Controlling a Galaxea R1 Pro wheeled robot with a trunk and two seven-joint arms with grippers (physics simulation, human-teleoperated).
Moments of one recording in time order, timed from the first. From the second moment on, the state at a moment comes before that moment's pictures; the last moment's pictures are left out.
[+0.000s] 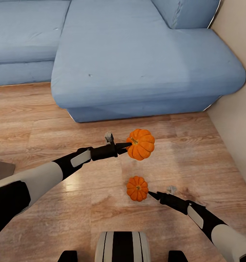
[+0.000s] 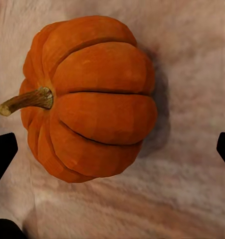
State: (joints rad) left arm -1.28 0.12 -1.33 -0.52 1.79 0.46 -1.06; right arm -0.72 -0.23 0.39 -0.36 -0.71 0.10 0.84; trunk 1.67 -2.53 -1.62
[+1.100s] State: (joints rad) left arm -1.28 0.12 -1.34 -0.52 1.79 0.46 -1.06; right arm -0.72 -0.23 0.40 -0.36 -0.70 0.10 0.72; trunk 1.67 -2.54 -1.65
